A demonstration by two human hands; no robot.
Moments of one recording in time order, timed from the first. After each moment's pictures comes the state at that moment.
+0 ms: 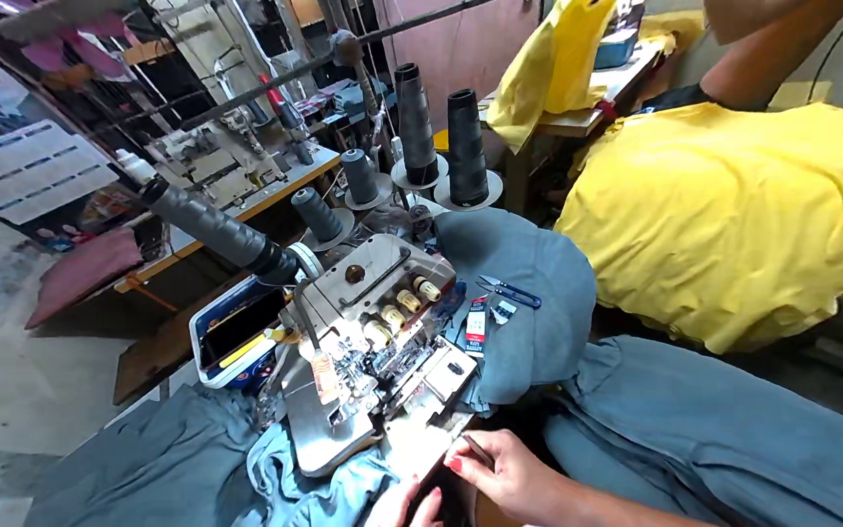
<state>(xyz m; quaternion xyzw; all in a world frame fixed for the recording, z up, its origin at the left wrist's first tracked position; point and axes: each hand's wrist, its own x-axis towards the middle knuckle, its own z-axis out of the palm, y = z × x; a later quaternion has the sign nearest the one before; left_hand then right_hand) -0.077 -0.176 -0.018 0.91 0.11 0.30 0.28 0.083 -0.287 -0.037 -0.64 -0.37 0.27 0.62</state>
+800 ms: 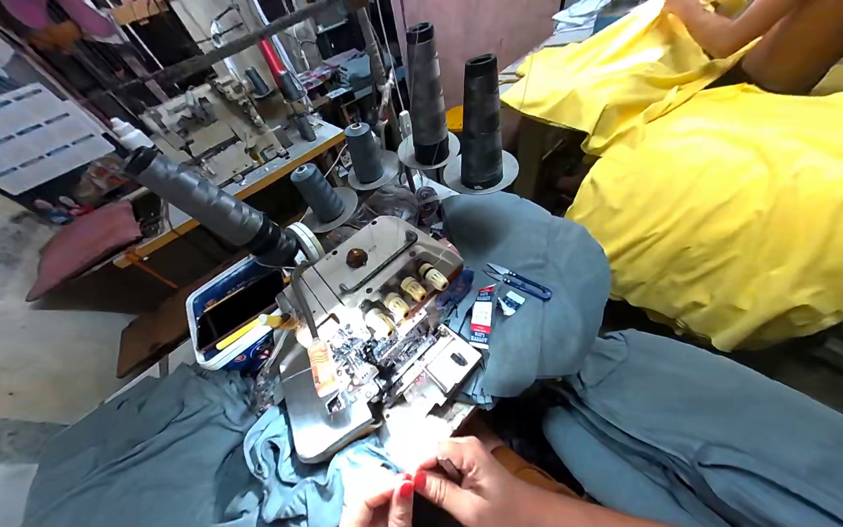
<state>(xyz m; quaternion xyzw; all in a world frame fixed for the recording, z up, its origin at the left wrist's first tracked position) -0.052 -0.169 -0.005 0.67 0.17 0.41 0.60 0.066 -0.252 -0.031 -0.49 -0.47 0.20 0.71</state>
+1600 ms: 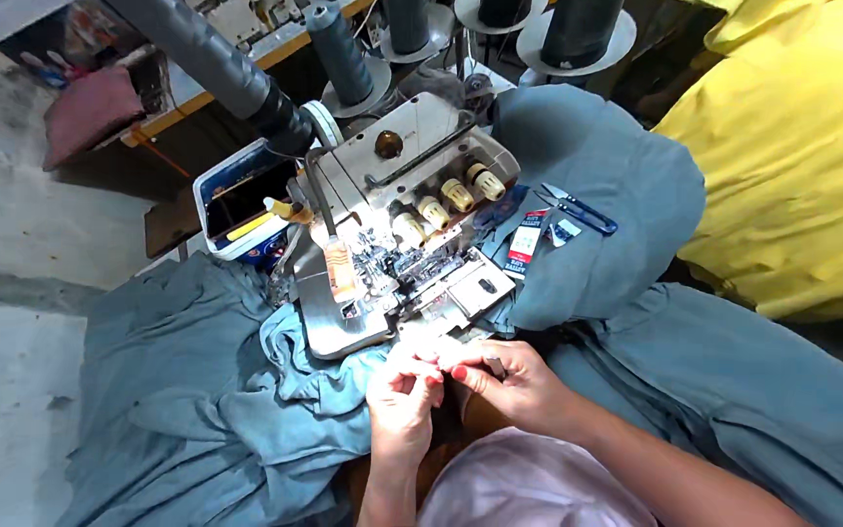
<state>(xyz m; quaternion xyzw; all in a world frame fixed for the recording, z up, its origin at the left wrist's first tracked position) -0.018 -0.156 -0.032 0.51 0.10 0.37 0.77 0.099 -0.260 -0.037 -0.54 -0.48 0.19 0.67</state>
